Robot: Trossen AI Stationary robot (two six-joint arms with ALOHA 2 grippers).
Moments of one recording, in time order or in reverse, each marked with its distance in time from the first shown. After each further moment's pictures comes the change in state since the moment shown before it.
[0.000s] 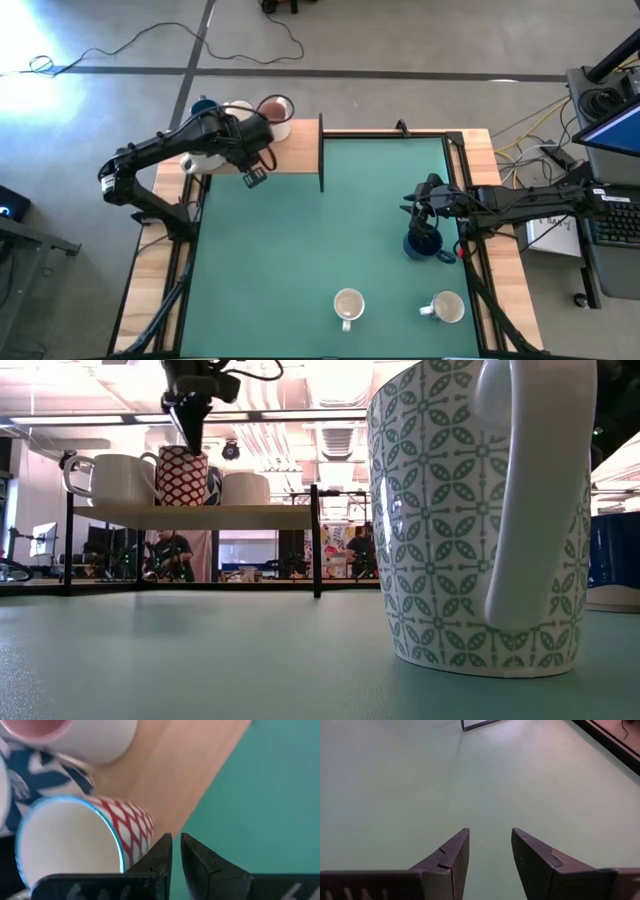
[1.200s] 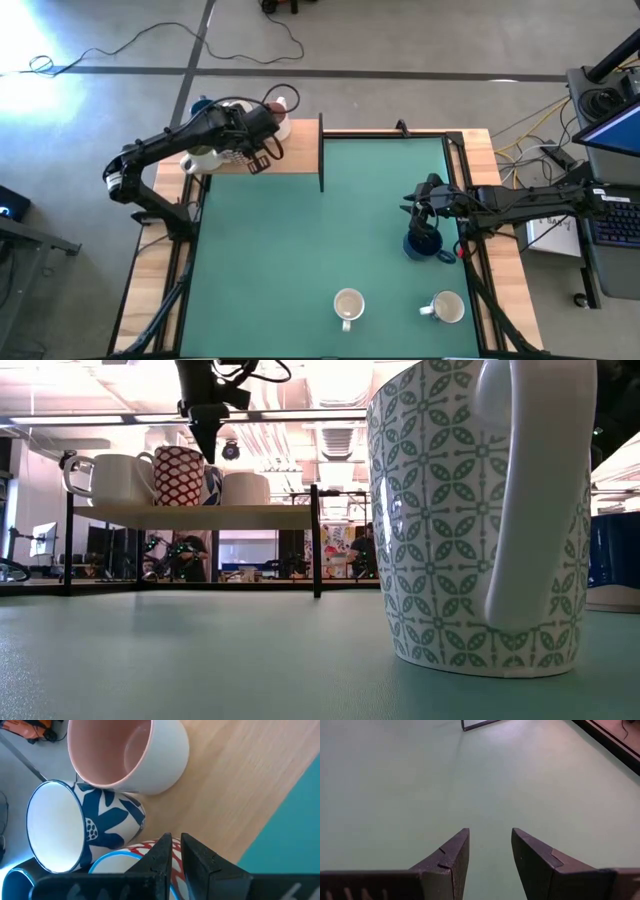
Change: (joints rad) left arm 0.064 0.040 0.001 0.113 -0.176 0.164; right arm 0.000 0.000 0.000 0.000 0.000 0.000
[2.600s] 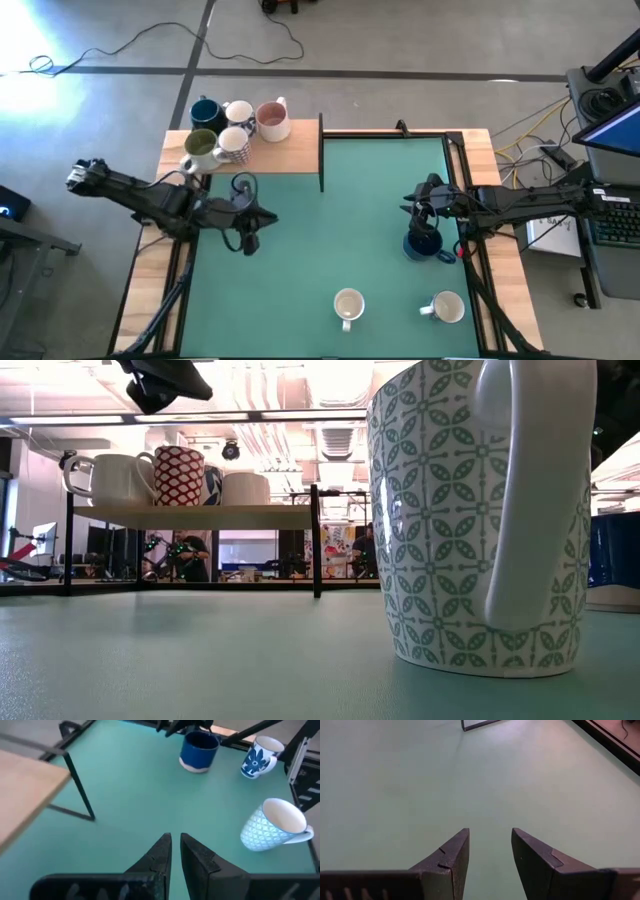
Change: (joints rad) left arm -0.740 -0.491 -0.689 0.835 0.063 -0.474; right arm 0.000 0.000 0.000 0.000 0.000 0.000
